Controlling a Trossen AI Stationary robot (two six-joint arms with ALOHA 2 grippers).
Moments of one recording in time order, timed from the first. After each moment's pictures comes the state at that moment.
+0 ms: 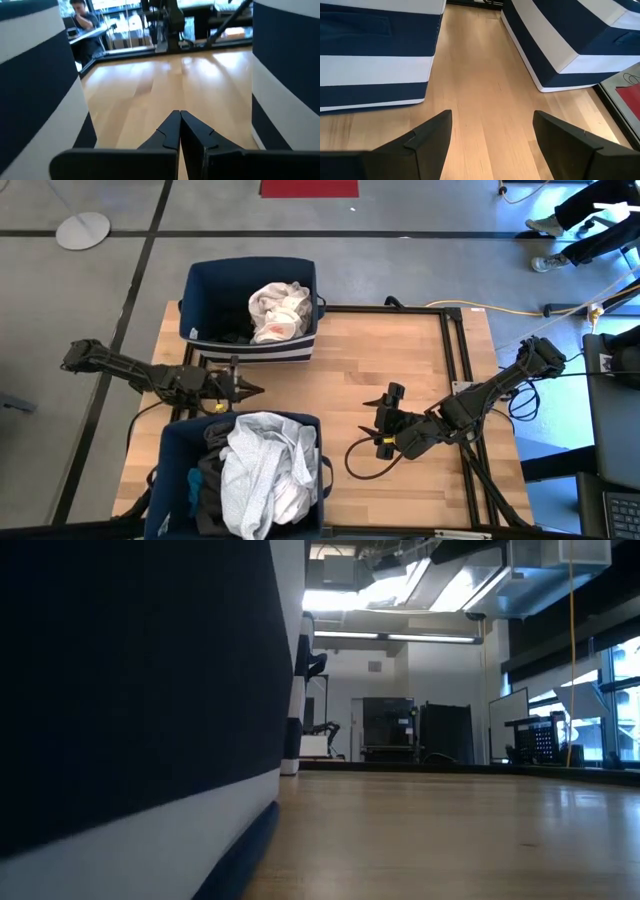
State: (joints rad) left arm -0.22 0.50 0.16 0.15 -0.30 0.09; right arm 0.57 1.39 1.15 -0.57 0.70 0.36
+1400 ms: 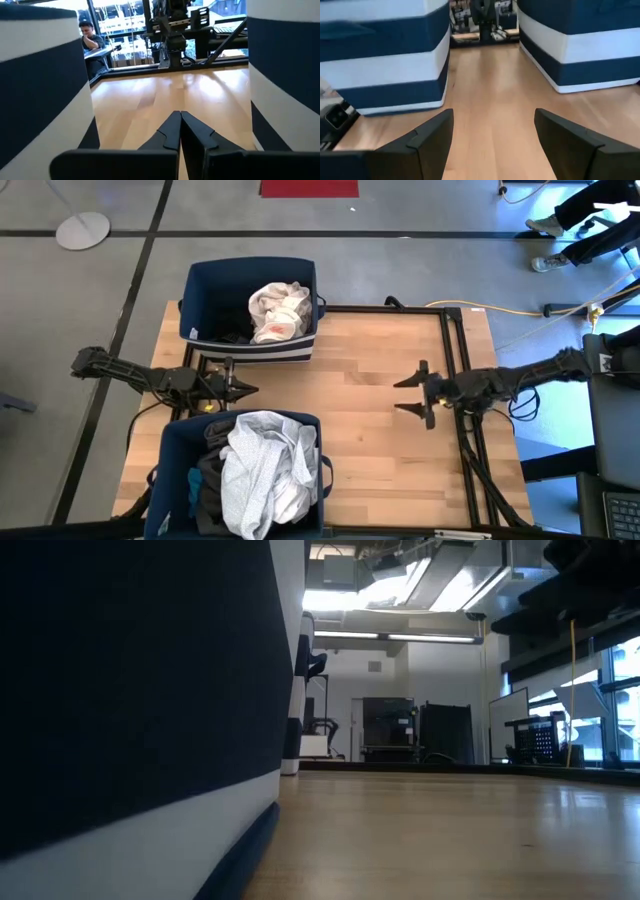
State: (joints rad) left arm -0.22 0.27 0.01 0.19 -0.31 0.11; right arm 0.27 0.48 0.31 -0.06 0.23 0.15
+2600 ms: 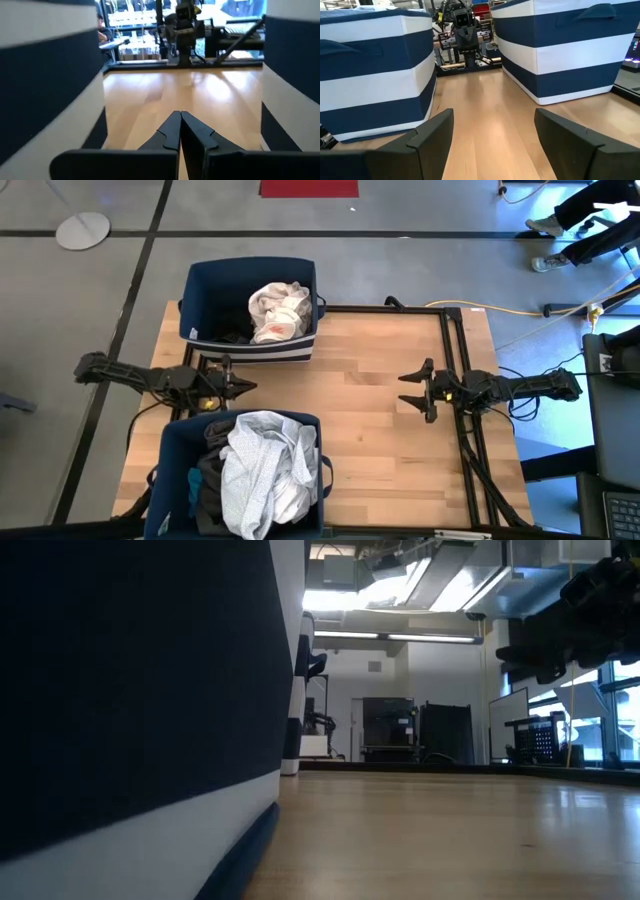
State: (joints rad) left arm -0.18 0.18 0.01 0.10 -0.32 0.05; right arm 0.13 0.11 0.01 0.05 0.19 0.13
